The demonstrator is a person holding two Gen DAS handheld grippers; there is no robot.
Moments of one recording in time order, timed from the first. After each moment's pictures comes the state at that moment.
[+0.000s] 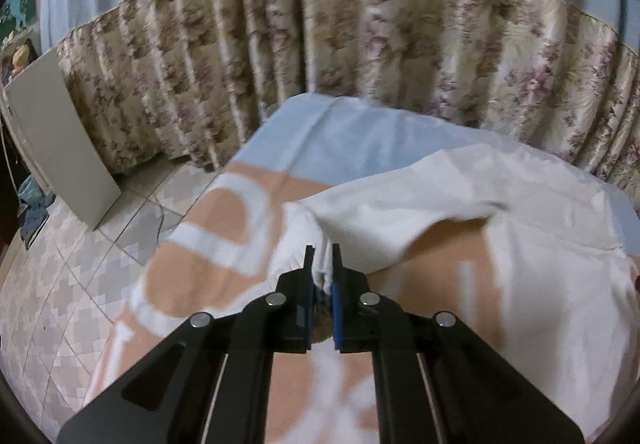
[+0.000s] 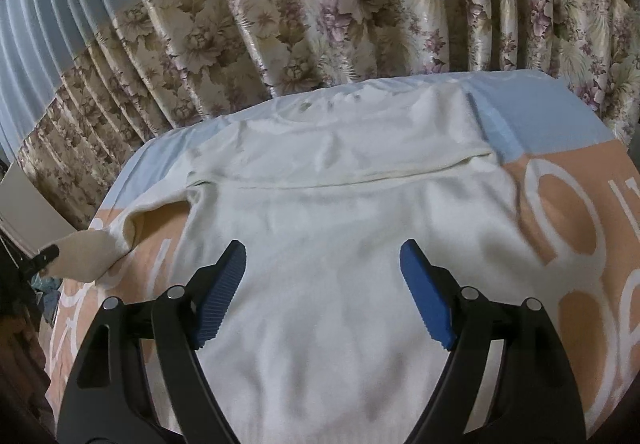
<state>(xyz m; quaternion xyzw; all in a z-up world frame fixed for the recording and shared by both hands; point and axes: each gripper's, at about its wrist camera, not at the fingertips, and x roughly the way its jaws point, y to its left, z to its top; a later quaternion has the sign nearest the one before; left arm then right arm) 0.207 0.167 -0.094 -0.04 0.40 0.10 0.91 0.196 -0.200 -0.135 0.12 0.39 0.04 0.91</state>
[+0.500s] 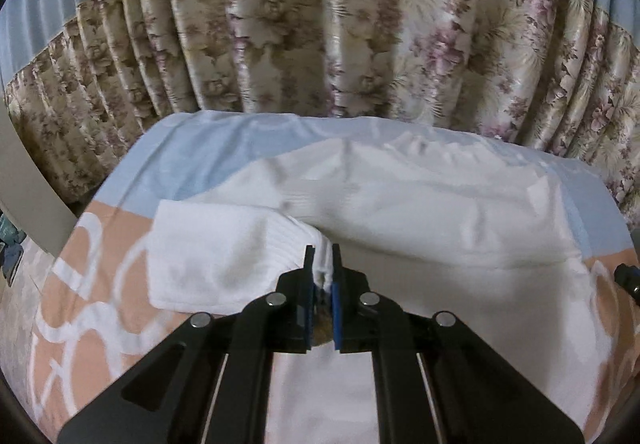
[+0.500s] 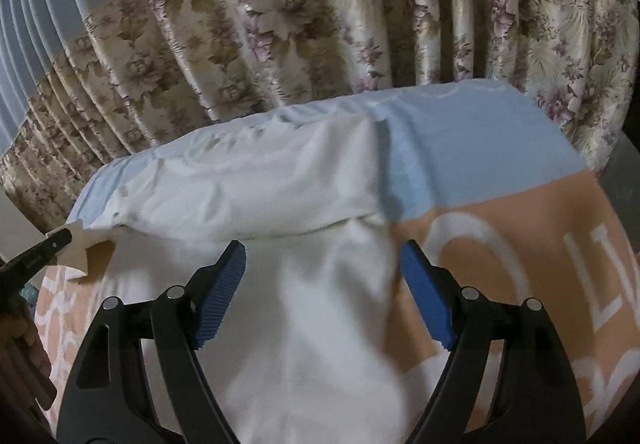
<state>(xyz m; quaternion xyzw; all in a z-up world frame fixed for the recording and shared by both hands) 0.298 -0.029 -0.107 -0.01 0.41 0.04 0.91 0.242 -0.326 -0.134 0.11 0.39 0.01 0.91</state>
